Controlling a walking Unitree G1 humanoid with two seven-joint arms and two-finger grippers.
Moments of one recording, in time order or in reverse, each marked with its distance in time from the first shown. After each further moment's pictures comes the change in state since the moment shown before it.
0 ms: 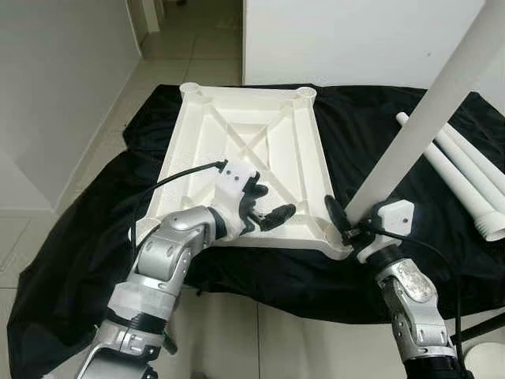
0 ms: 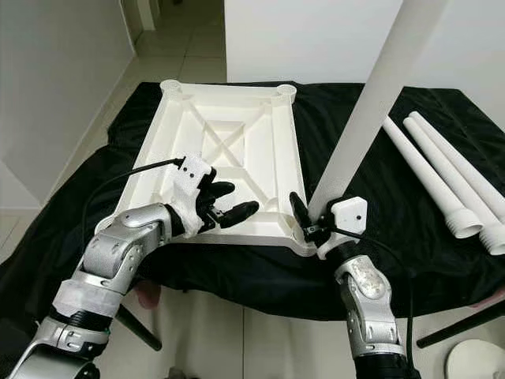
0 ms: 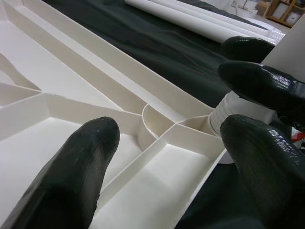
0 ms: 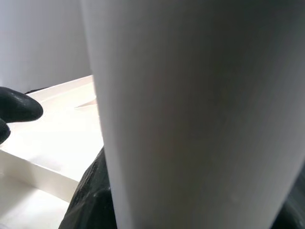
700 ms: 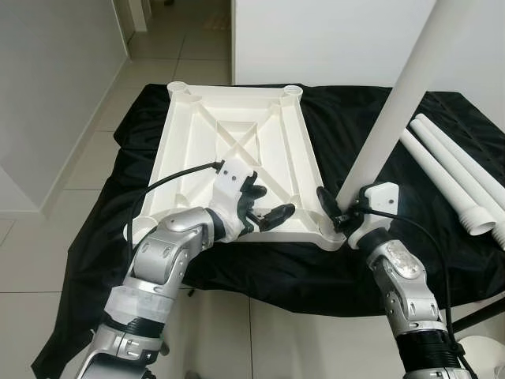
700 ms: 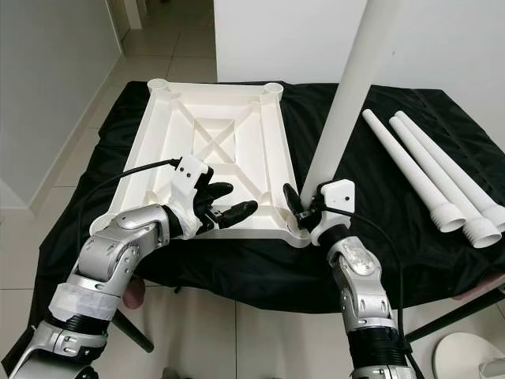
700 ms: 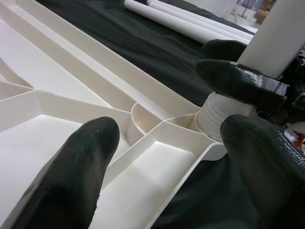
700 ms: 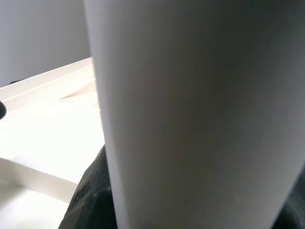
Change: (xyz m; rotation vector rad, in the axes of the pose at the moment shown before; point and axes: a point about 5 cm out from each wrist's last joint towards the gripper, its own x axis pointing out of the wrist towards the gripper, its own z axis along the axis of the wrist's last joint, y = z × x) left arm -0.003 0.000 0.003 -0.024 -0.013 0.043; right arm 0.024 -0.006 -0.005 0.033 0.097 -0.029
